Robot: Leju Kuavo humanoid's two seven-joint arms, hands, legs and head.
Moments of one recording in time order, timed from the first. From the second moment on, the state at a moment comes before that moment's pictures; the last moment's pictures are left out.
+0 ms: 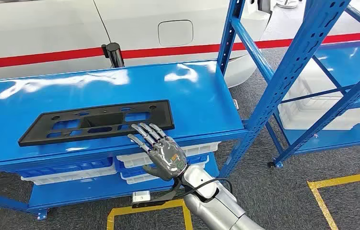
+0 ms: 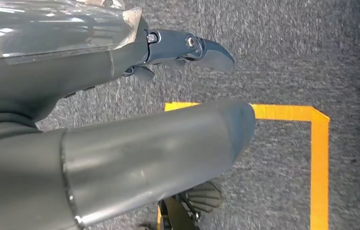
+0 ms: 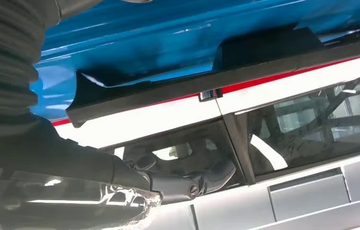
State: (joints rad) left arm -0.06 -0.05 0.24 -0.19 -0.12 0.12 -0.42; right arm -0.36 0.10 0.68 -1.14 1.07 -0.61 -0.34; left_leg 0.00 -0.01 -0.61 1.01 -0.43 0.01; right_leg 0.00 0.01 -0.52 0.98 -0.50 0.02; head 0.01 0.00
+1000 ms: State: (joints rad) left arm -0.11 -0.06 0.21 -0.19 -0.21 0.14 -0.34; right arm -0.78 0.35 1.01 -0.85 0.85 -0.43 -0.10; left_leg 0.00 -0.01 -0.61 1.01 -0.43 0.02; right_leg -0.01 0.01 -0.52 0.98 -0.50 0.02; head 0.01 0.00
